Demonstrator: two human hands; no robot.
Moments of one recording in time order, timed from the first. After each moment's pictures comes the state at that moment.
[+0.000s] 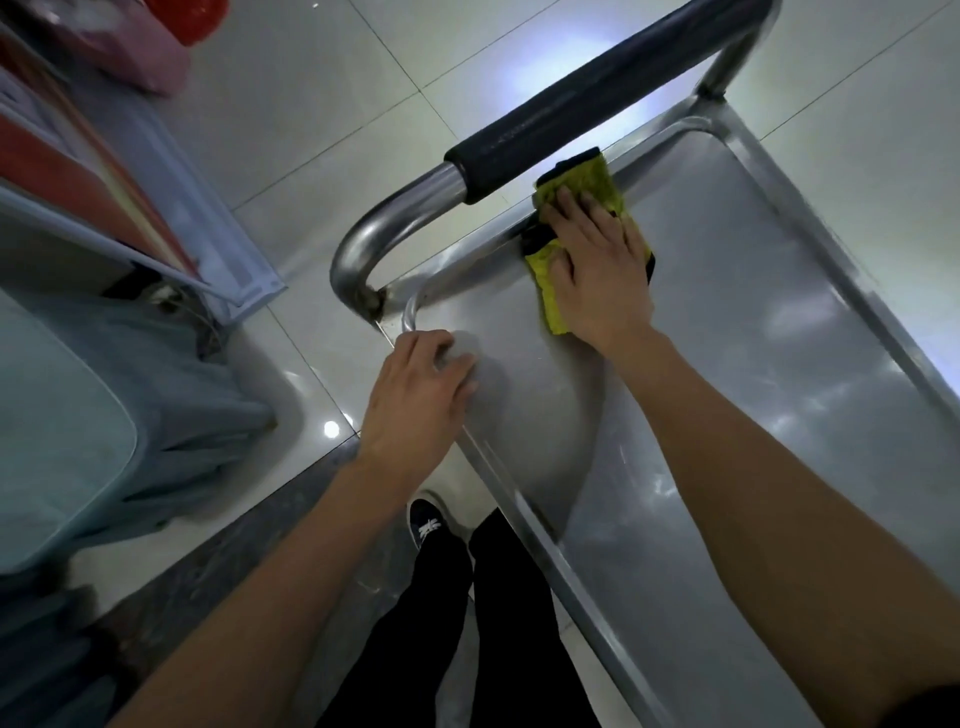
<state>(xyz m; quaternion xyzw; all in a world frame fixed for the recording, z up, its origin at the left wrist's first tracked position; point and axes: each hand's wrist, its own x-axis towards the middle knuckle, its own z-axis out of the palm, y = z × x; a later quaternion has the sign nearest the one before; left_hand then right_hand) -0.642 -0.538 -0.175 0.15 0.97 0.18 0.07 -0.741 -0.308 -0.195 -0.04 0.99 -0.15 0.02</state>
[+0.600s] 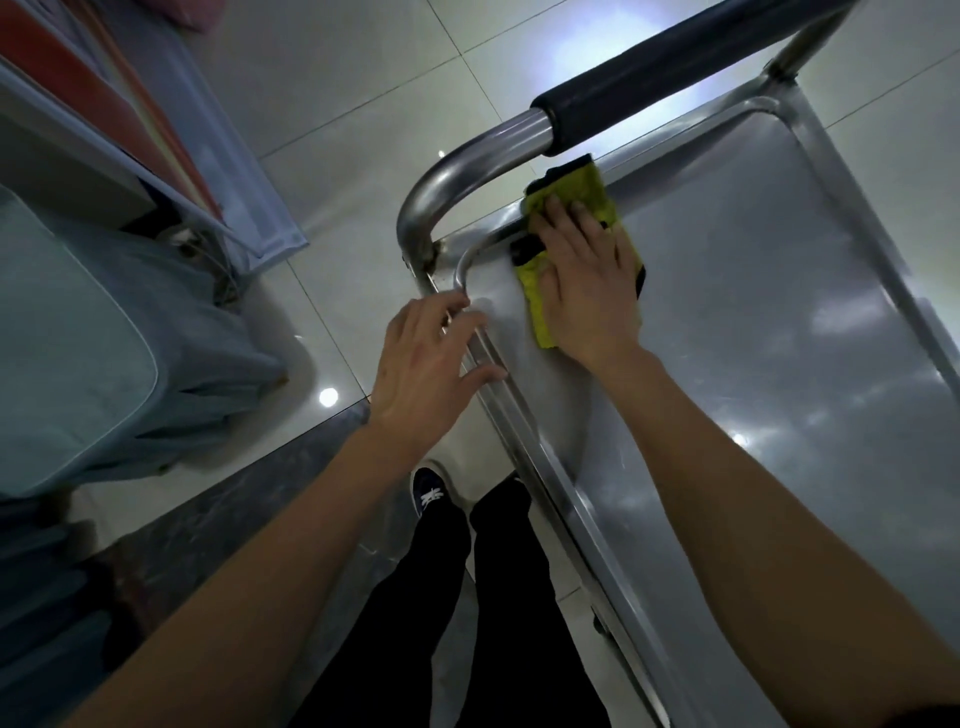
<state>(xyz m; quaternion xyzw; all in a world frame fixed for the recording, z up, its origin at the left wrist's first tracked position) -0.621 -0.582 -0.198 0.11 0.96 0.25 -0.04 -0.699 -0.382 -0.195 -0.10 0.99 -0.14 0.02</state>
